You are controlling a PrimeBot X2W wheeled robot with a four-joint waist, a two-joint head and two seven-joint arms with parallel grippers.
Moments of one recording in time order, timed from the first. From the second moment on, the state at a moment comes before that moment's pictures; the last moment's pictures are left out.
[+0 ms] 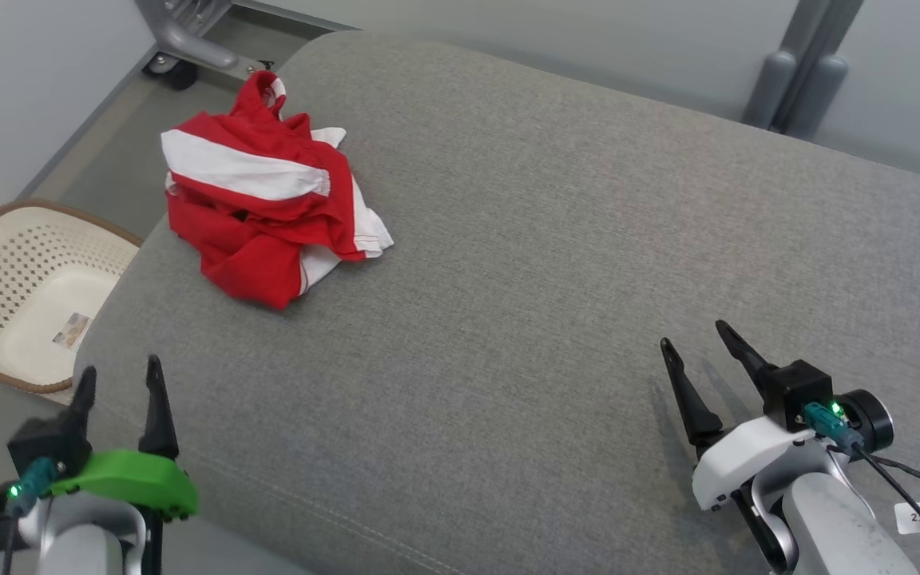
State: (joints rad) left arm -0.21 0.10 0.15 0.52 -0.12 -0.12 -0.26; right arm -0.24 -0.15 0.19 0.45 0.12 0.13 -0.26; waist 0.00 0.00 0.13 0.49
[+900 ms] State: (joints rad) left arm -0.78 0.44 -0.22 1.05 -0.54 -0.13 -0.22; right arm -0.33 -0.21 0.17 0.39 0.11 0.13 -0.26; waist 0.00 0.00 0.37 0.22
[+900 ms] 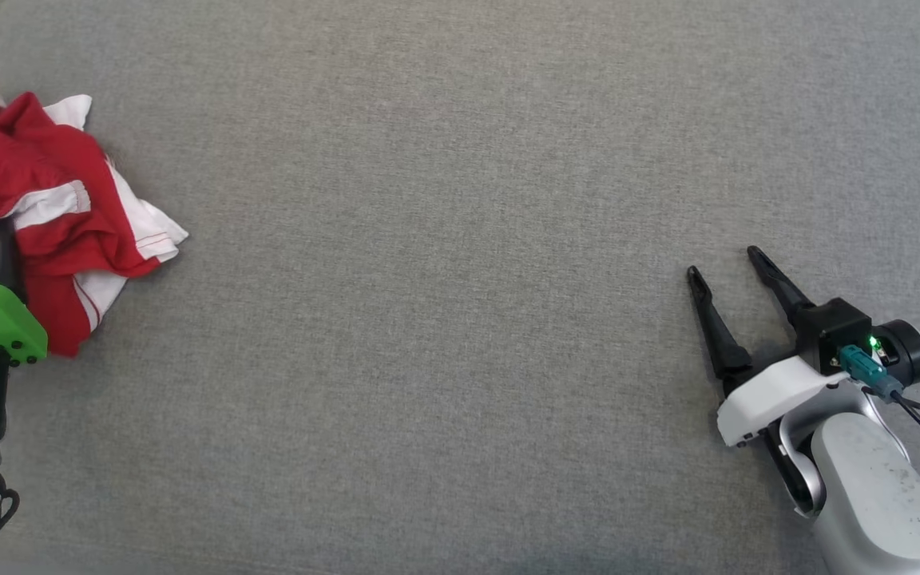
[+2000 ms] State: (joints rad) left arm -0.77 0.20 -0.38 0.54 -0.53 -0.13 -0.26; right arm -0.27 -0.09 0.14 0.42 0.14 0.13 -0.26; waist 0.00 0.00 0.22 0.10
